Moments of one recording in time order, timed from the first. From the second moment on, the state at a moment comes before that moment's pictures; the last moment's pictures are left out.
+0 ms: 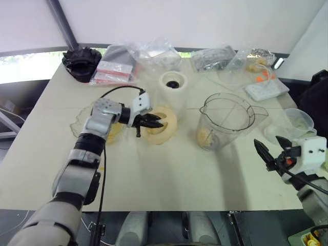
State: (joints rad) left arm -0.84 0.41 -0.13 0.47 -0.02 0.18 -1.32; right arm 0.26 -0.57 -0.44 -0.53 0.53 0.47 0.25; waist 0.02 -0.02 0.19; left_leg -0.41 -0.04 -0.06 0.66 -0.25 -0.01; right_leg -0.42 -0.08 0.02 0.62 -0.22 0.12
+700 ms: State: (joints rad) left arm -0.74 0.54 -0.13 0.09 -0.13 0.43 -1.17; right arm -0.15 -0.49 -0.27 -0.03 0.33 0.27 0.33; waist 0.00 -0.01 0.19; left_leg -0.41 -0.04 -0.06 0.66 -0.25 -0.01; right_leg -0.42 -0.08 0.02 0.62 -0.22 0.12
